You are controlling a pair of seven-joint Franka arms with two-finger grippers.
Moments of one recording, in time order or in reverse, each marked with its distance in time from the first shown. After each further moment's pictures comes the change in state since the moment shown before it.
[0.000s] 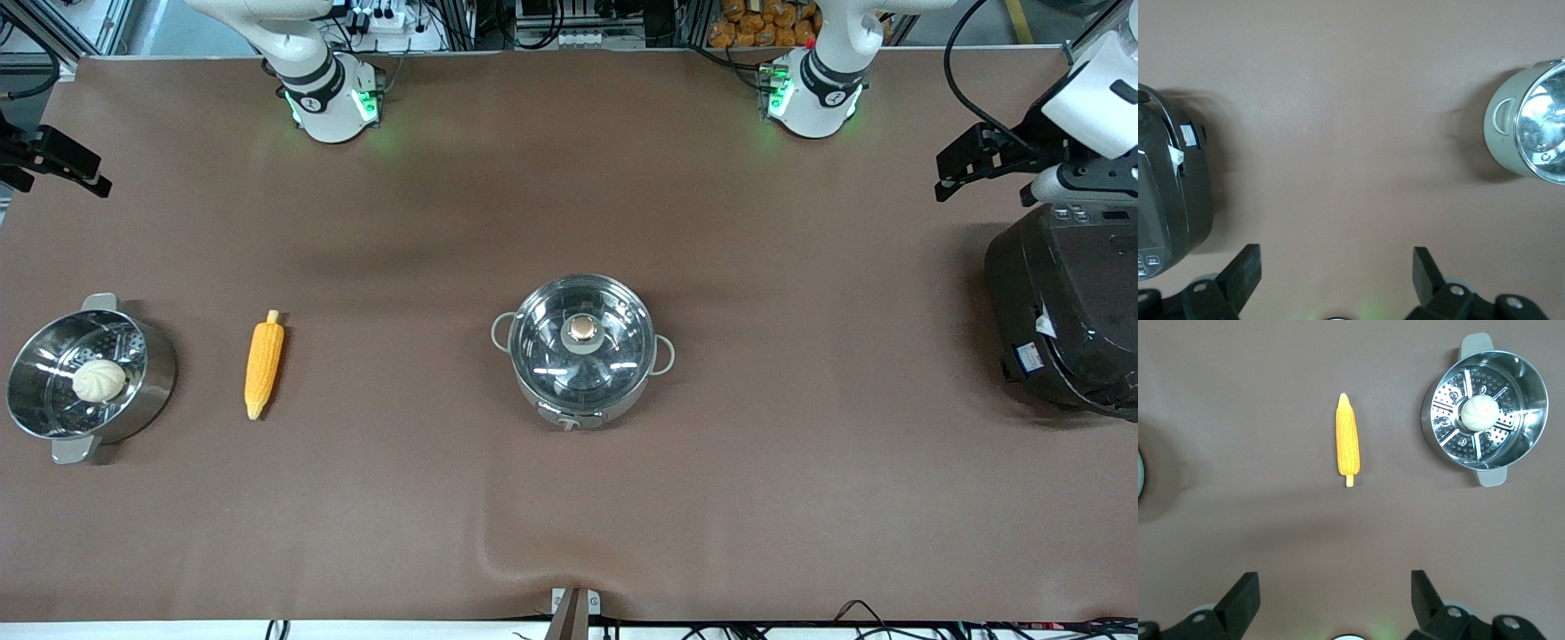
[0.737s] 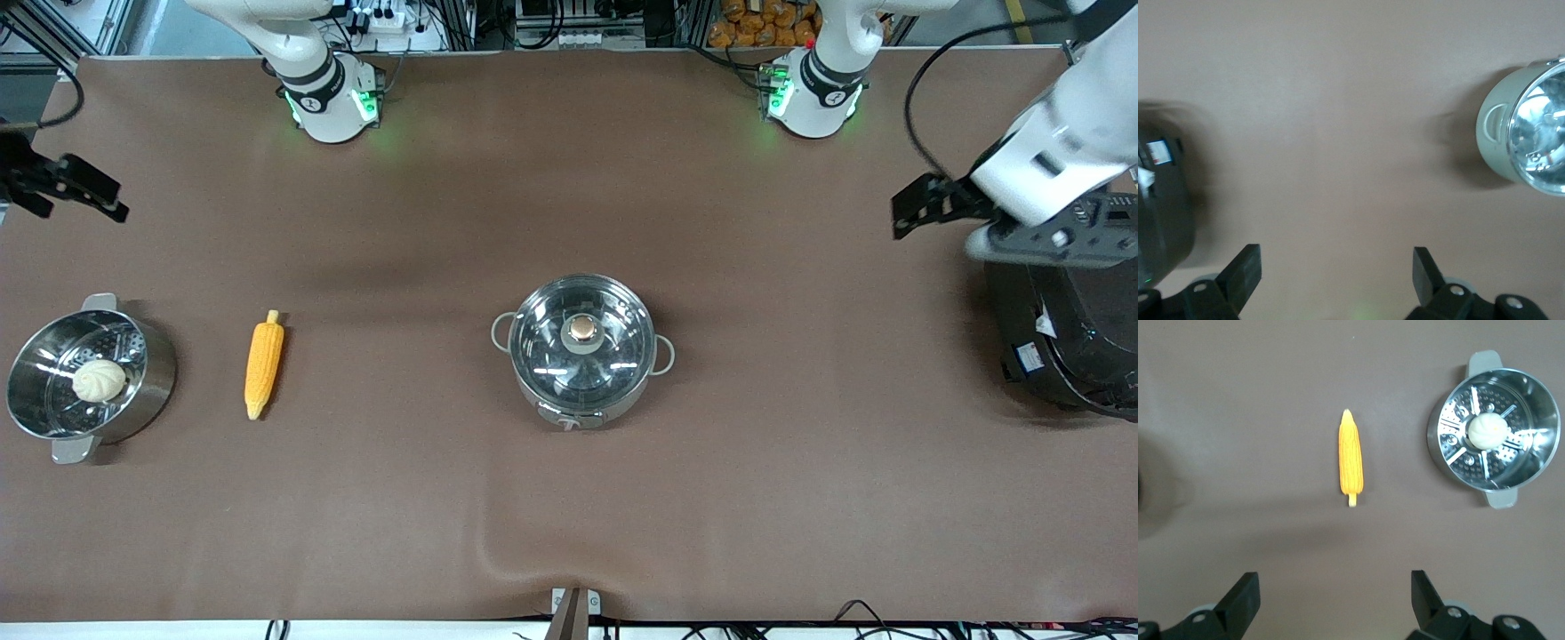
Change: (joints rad) left arm -0.059 0.182 -0.025 0.109 0.001 0.019 -0.063; right arm 0.005 0.005 0.009 -0.132 0.000 0.191 0.000
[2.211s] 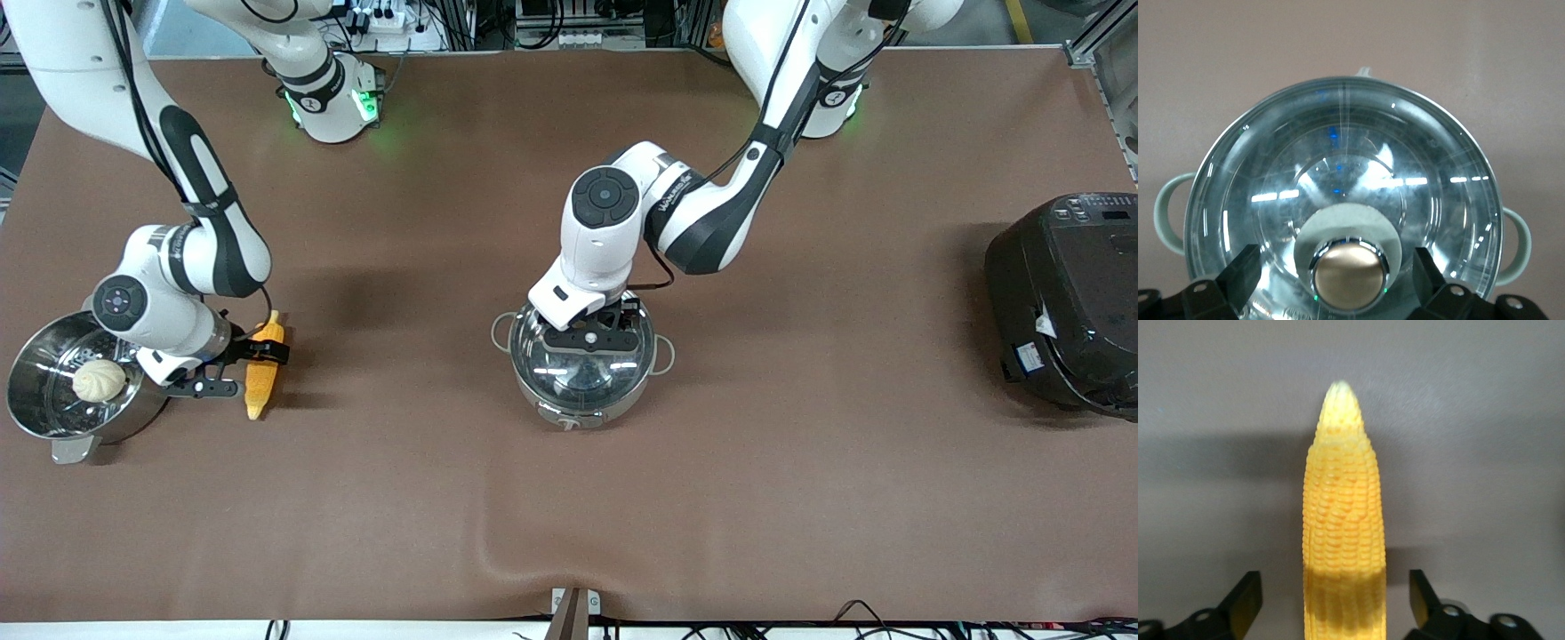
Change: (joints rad) left arm -0.543 0.550 0.041 0.113 0.015 0.614 -0.542; right arm 0.012 0.636 -0.006 -0.231 -0.037 0.764 -0.010
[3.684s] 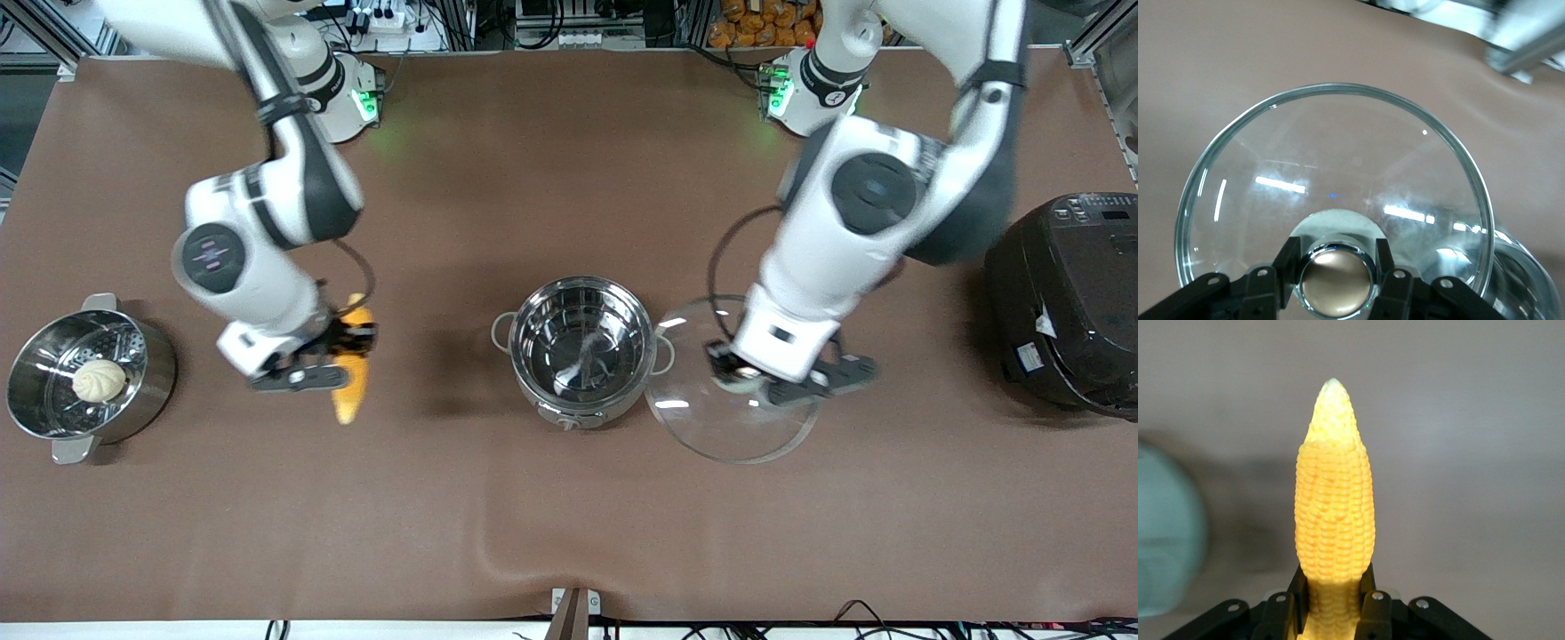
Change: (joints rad) left arm 0.355 -0.196 0.023 0.015 0.000 -0.210 -0.008; right arm 0.452 -0.133 0.038 0.346 0.099 -0.376 0.394
